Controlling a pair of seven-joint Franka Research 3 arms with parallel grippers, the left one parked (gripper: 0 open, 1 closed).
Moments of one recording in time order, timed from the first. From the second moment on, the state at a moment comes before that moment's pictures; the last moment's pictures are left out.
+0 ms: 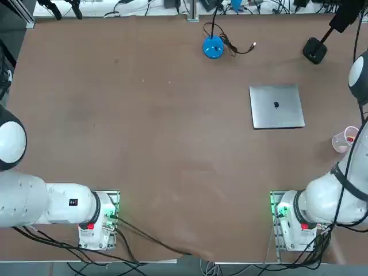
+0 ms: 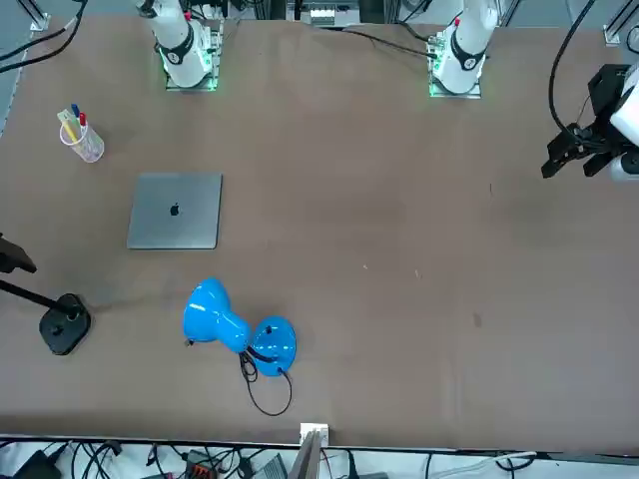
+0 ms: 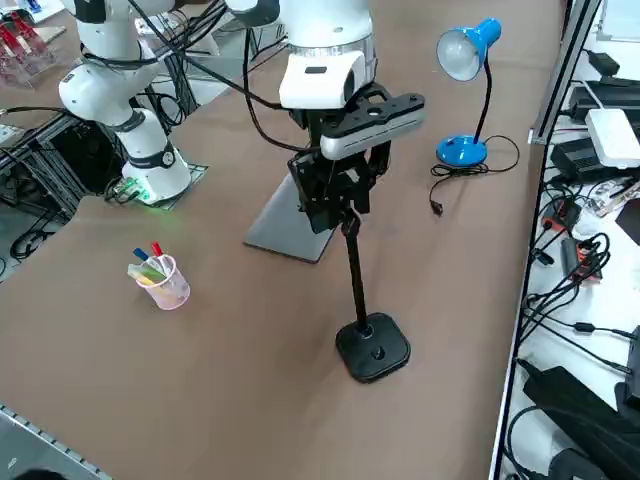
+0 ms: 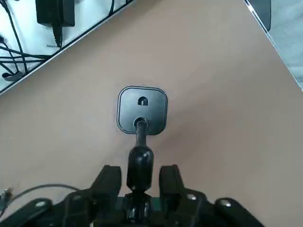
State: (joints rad) arm -0.08 0.59 -0.34 -1.09 0.08 1.75 0.28
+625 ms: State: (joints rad) arm -0.08 0.60 -0.34 -1.09 0.09 1.76 0.29
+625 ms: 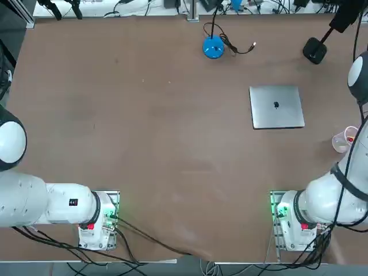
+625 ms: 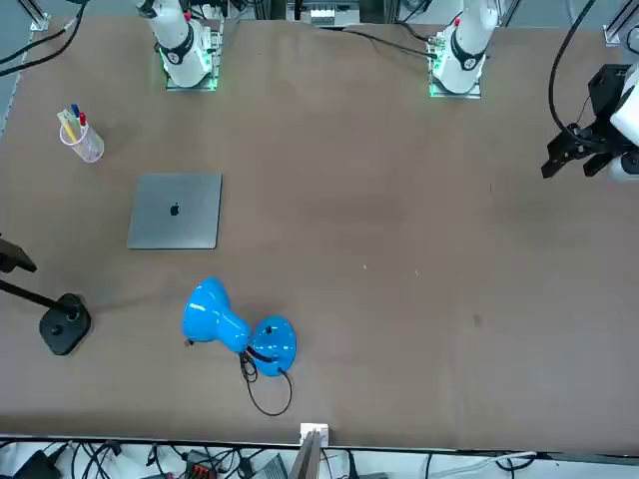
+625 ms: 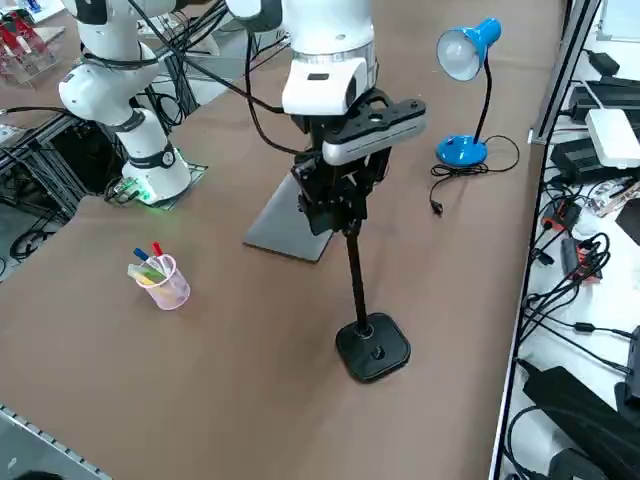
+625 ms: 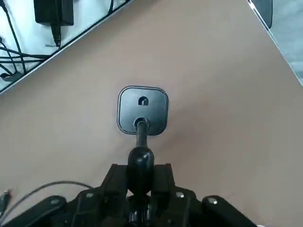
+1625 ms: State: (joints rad) arm -0.08 0.65 -0.34 -1.14 0.11 1.83 0.34
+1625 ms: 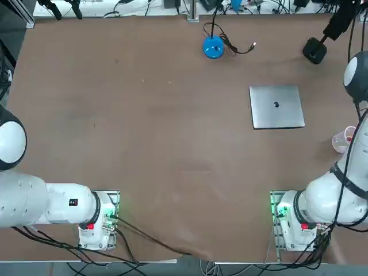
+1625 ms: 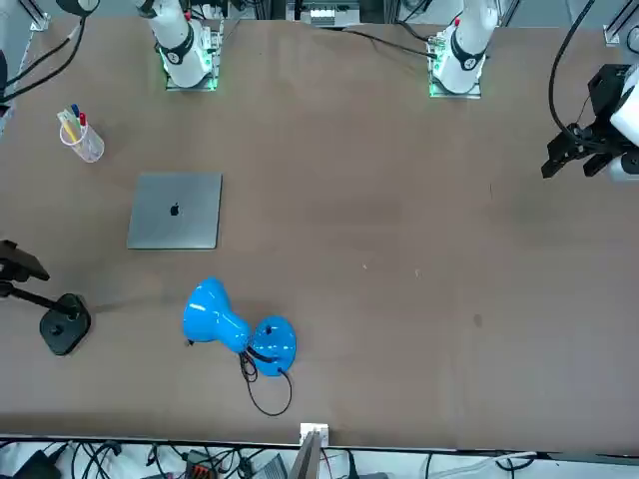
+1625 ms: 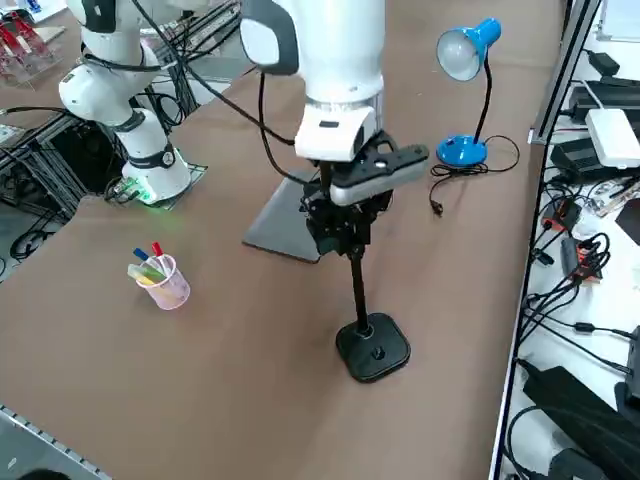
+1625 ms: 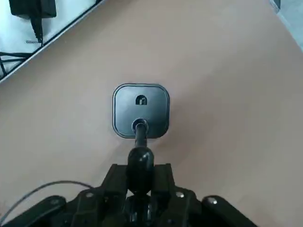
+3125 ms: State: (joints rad) arm -0.08 0.72 -0.34 -1.17 0.12 1.91 0.33
